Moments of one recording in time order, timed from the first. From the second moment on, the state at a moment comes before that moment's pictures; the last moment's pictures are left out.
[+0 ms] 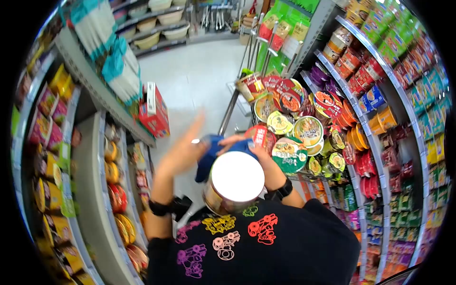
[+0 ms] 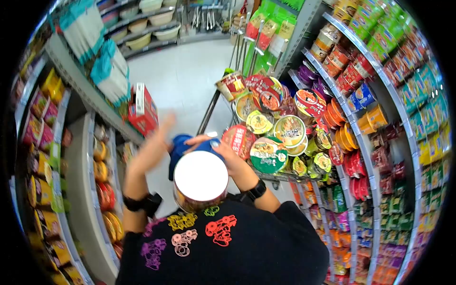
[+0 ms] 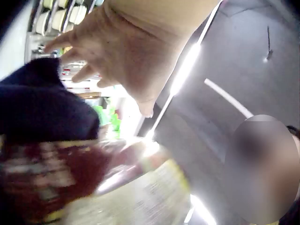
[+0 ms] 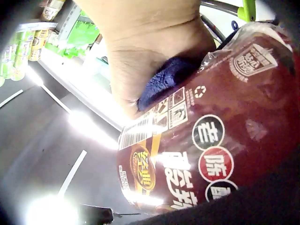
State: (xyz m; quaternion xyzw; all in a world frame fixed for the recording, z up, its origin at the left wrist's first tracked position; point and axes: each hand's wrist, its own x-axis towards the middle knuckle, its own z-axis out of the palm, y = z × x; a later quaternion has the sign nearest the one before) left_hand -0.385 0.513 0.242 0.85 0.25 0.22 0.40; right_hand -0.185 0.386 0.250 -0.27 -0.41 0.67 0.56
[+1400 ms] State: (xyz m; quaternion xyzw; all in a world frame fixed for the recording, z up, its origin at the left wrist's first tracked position) left_hand -0.399 0.495 0.221 0.85 0.41 0.07 0.33; right_hand -0.181 0.370 0.115 -0.18 -0.36 0.78 0.48
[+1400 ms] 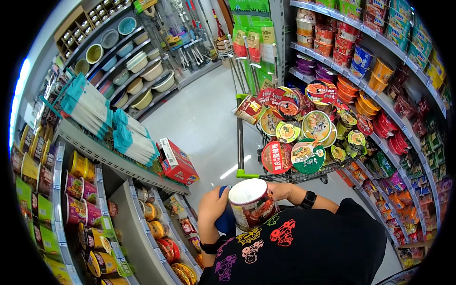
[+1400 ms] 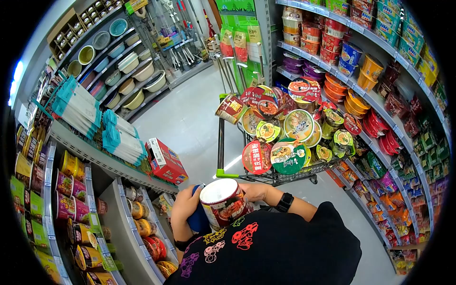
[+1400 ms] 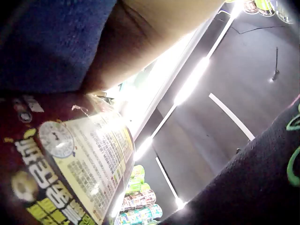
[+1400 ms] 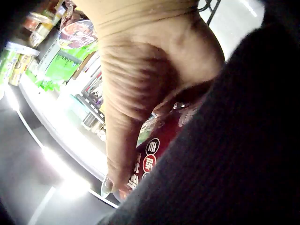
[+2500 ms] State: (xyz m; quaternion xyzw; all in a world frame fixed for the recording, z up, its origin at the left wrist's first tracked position) left_hand -0.344 0.484 0.240 0.64 0.29 0.61 0.37; right_hand -0.181 0.402 0.212 -0.43 -0.47 0.43 0.64
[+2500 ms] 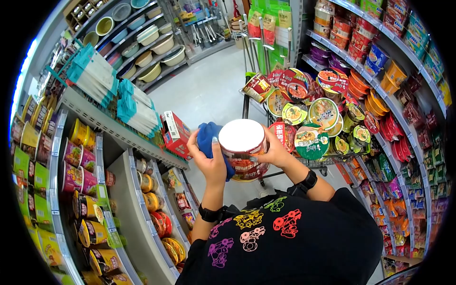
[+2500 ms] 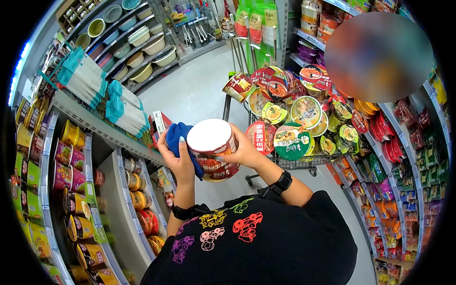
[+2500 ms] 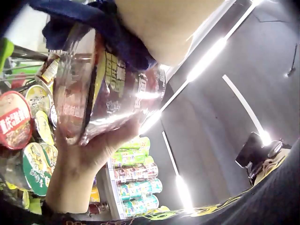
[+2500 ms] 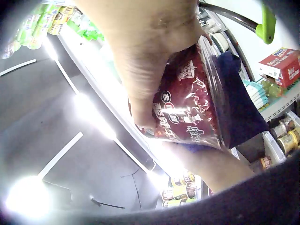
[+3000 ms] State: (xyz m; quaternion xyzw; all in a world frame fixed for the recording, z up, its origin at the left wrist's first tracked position) left_hand -0.315 0.522 0.195 0.37 0.18 0.33 0.85; right_hand -0.124 0.378 0.175 -0.43 -0.18 0.37 0.80
